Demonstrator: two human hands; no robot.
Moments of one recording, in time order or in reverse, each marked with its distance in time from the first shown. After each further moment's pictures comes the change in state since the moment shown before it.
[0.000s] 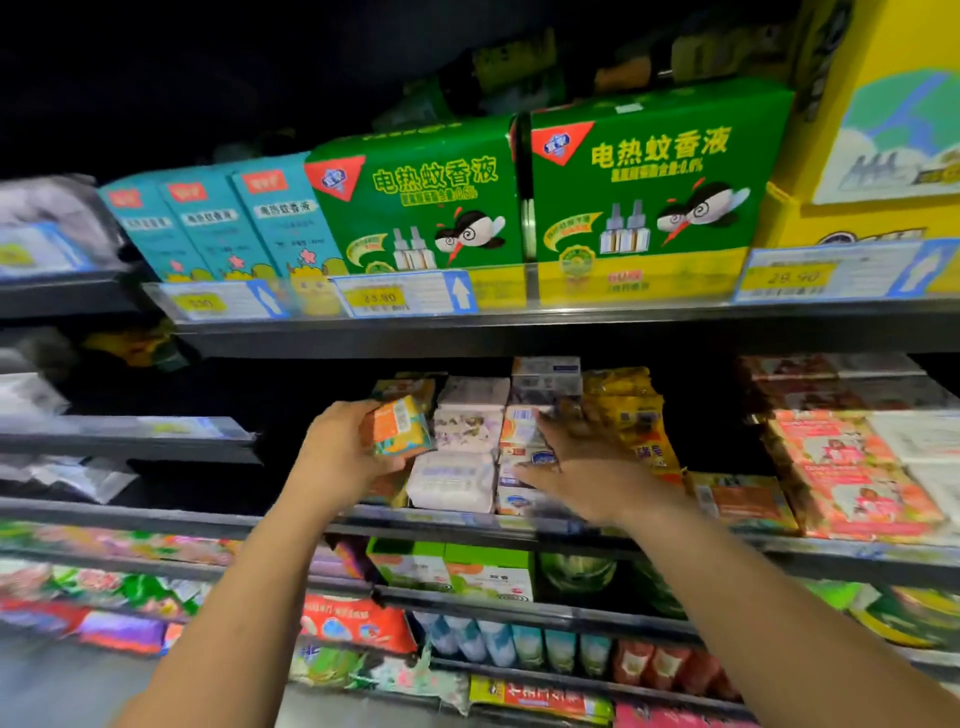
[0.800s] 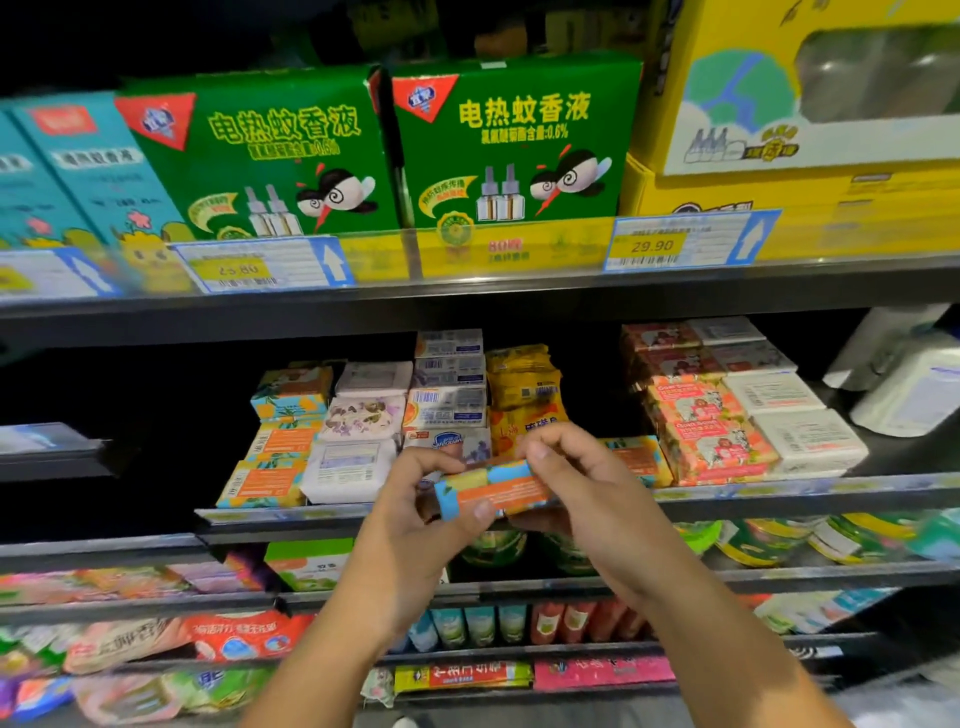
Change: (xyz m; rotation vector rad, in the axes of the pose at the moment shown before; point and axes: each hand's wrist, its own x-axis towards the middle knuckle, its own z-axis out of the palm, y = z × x) left_hand -0.107 0.134 0.063 -1.107 -0.322 -0.080; right_hand -0.125 0.018 -0.011 1.114 0.274 -0.029
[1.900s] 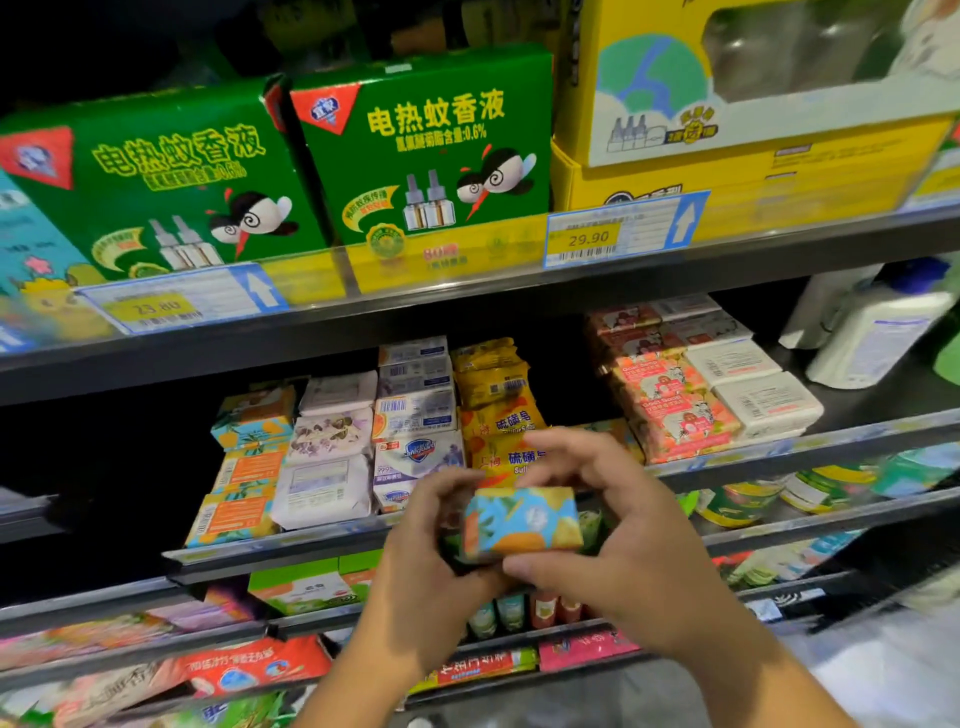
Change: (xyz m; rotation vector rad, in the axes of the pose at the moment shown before) left_hand -0.008 -0.006 0.019 0.339 -0.121 0.178; right_hand -0.046 -0.005 -0.021 -0.197 0.090 -0.289
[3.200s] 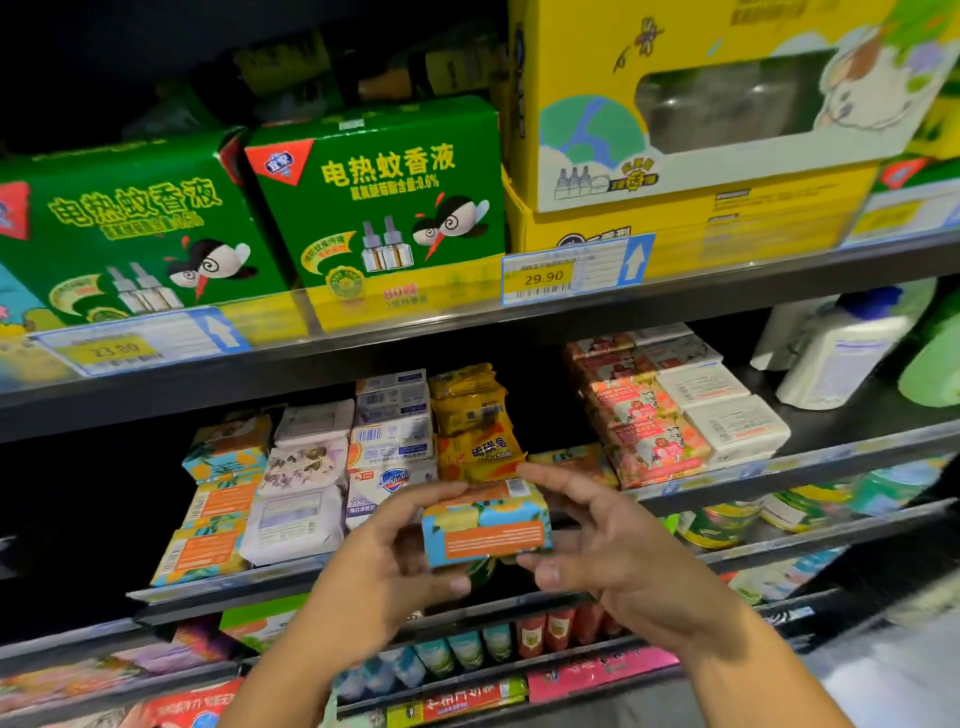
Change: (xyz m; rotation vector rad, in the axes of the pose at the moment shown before) left_hand 0.029 -0.009 -0.021 -0.285 -0.298 -0.146; right_hand 0.014 0.042 -0.030 0.658 -0.187 0.430
